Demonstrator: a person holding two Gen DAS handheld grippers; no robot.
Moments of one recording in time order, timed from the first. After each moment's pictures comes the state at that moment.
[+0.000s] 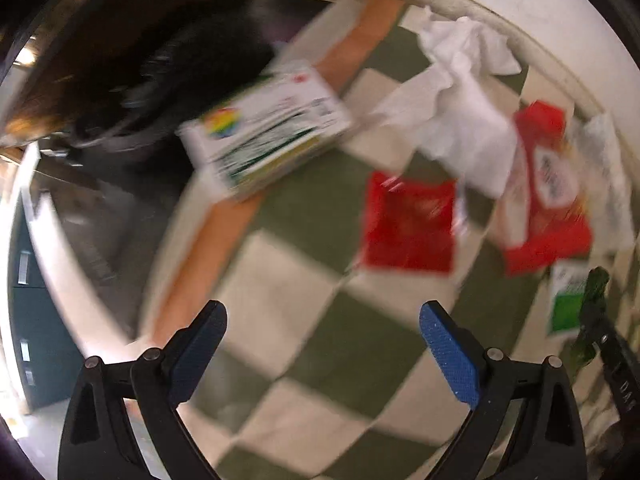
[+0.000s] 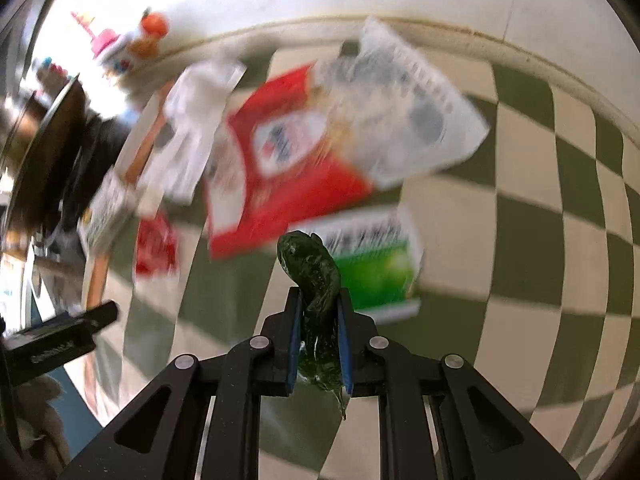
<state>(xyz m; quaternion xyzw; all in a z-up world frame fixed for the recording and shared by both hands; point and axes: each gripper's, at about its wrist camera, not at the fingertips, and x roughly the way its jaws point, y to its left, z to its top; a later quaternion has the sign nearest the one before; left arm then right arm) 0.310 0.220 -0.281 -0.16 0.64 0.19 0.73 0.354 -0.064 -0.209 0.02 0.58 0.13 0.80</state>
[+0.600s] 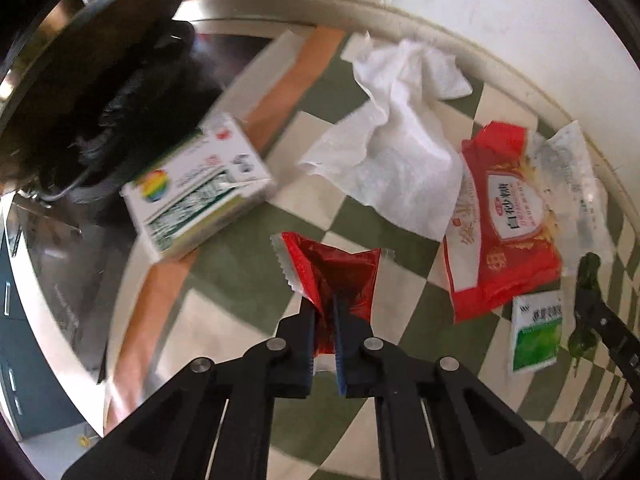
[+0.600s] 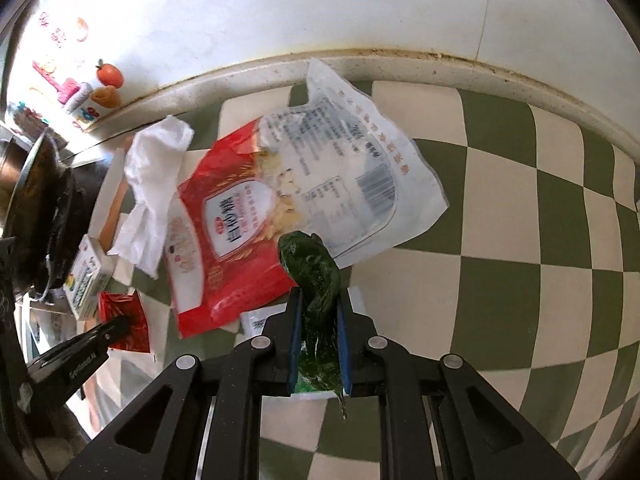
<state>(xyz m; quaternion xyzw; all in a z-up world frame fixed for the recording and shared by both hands) 0.326 0.177 -0.255 -0.14 0.59 0.16 0.78 0.382 -0.071 -0.211 0.04 0.57 0.11 0.81</state>
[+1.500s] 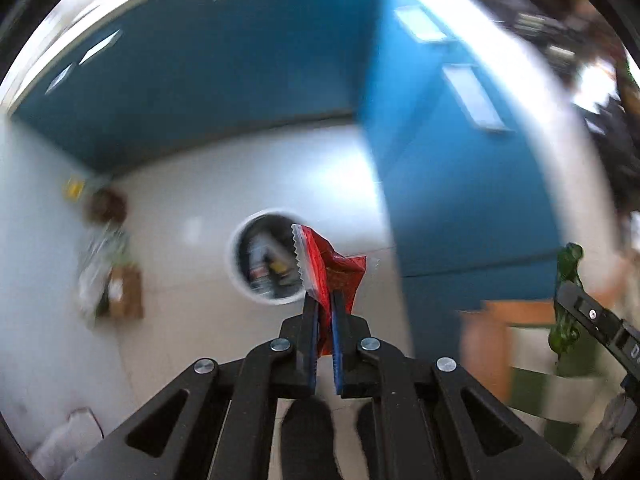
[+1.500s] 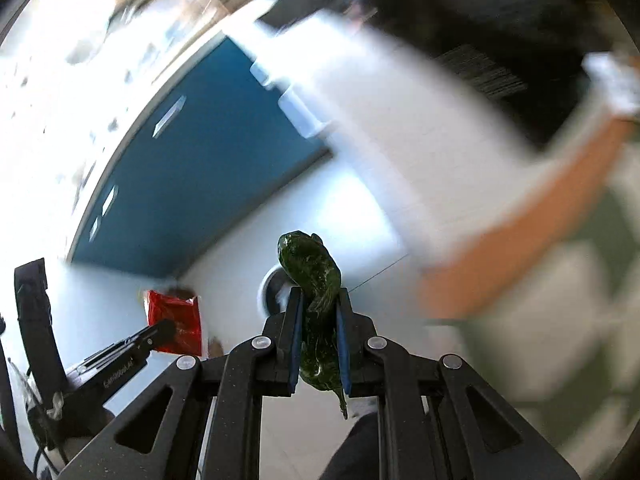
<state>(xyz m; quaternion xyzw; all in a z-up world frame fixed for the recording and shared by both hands) -0.244 0.427 -0.341 -0.42 0.48 0.47 0.61 -0.025 0.333 -0.327 -0.18 0.60 0.49 0.61</state>
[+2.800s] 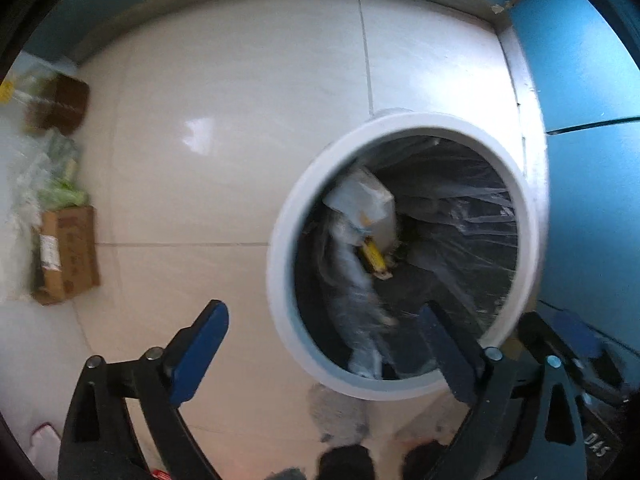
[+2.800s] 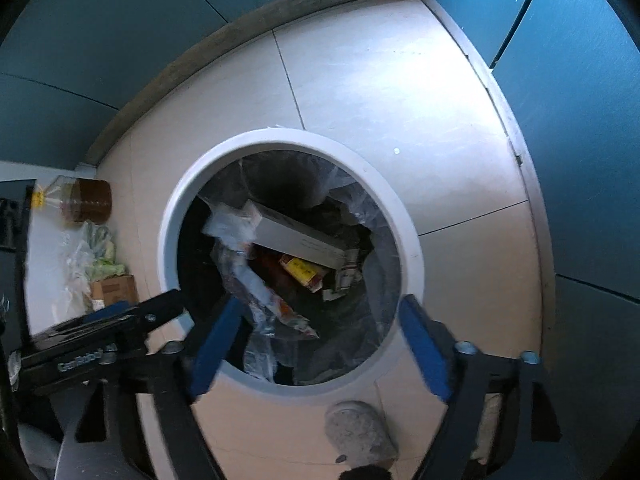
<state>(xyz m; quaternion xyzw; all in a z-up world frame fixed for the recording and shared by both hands) -0.360 0.556 -0.786 -0.52 0.54 0.45 0.49 -0.183 0.505 -0.791 -0.37 0.62 0.45 0.53</state>
